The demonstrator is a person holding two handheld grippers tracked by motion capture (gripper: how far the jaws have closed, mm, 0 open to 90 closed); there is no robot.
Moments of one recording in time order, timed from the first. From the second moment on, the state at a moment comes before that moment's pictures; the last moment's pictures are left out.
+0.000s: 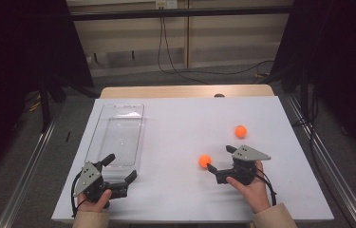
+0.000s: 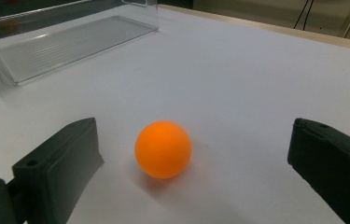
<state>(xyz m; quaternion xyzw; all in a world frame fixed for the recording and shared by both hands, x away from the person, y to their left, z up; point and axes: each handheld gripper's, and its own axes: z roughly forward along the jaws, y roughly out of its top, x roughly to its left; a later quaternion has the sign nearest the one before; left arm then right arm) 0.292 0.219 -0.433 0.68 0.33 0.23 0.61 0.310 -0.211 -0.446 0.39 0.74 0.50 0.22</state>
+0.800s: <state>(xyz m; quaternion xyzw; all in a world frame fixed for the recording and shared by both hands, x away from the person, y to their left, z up) 0.292 0.219 -0.433 0.69 0.33 0.23 0.61 0.317 -0.205 -0.448 0.39 0.75 0.49 0.21</state>
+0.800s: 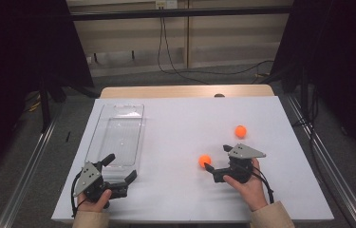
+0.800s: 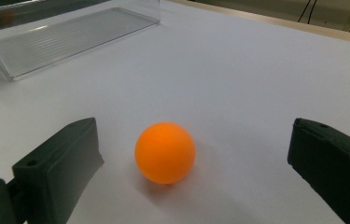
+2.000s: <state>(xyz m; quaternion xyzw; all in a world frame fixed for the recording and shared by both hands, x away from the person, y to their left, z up) 0.292 0.218 -0.433 0.69 0.33 0.23 0.60 0.325 -0.195 -0.448 0.39 0.77 0.46 0.20</state>
